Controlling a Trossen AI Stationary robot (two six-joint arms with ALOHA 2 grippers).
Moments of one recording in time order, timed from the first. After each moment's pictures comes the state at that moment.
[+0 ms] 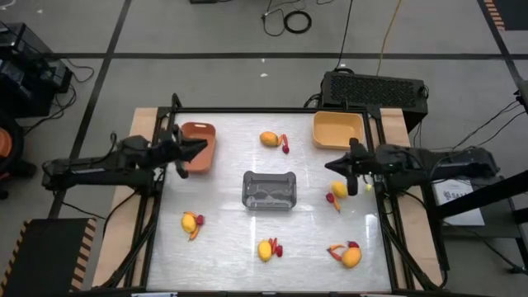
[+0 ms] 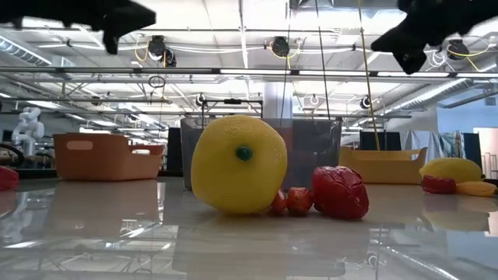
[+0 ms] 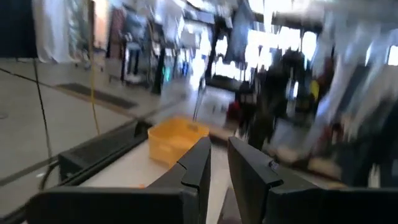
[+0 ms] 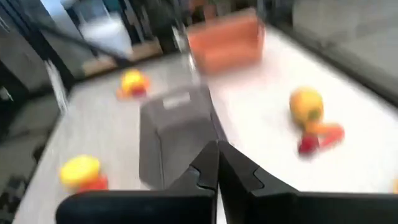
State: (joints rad) left arm 0.12 0.50 0.47 0.06 -0.14 -0.16; right arm 0.05 0.62 0.61 -0.38 0.16 0.35
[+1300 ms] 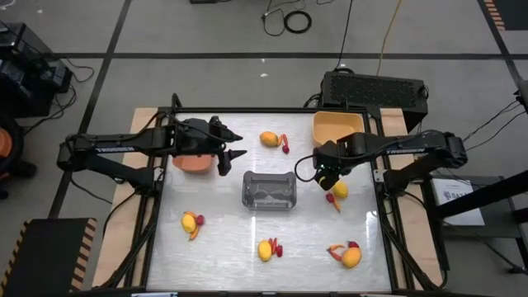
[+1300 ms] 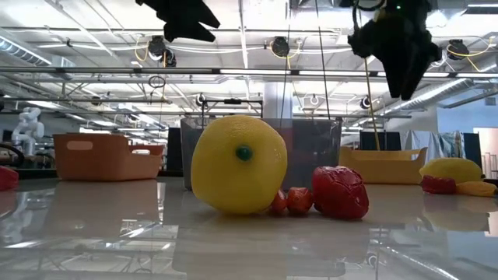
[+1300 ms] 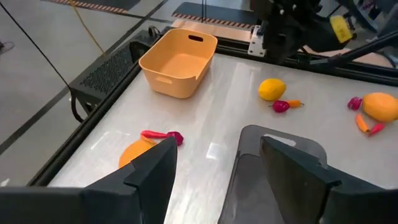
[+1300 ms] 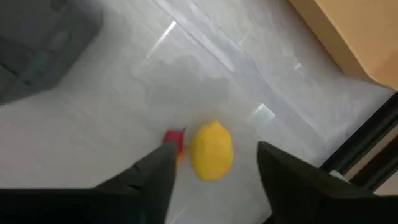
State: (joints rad) left arm 0.12 1.16 1.05 -0.35 -0.12 -0.11; right arm -0.01 1.38 1.20 -1.34 0.12 0.86
